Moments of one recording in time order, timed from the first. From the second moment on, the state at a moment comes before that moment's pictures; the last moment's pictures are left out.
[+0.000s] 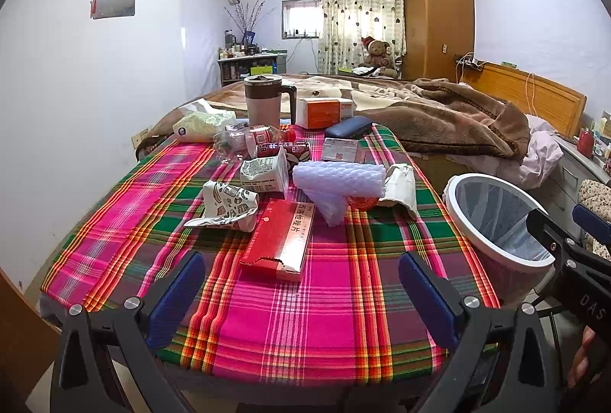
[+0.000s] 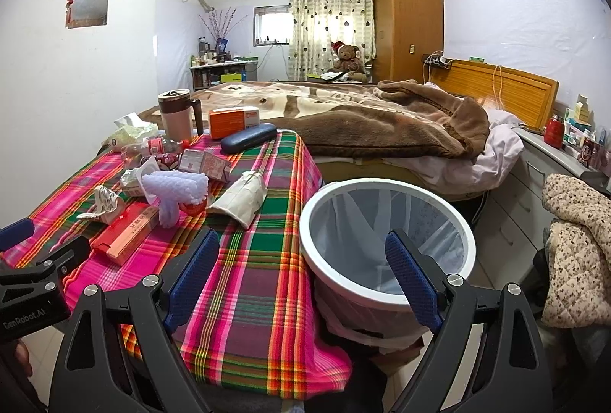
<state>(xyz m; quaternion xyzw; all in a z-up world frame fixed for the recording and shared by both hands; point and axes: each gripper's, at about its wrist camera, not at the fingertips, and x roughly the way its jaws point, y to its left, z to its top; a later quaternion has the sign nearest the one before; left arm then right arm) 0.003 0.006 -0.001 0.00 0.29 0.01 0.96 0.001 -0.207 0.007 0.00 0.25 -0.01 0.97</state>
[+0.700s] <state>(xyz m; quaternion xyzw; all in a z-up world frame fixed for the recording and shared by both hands) 0.000 0.010 0.000 0.00 0.28 0.01 0.96 0.000 -0.207 0.008 0.00 0.25 -0.01 0.97</state>
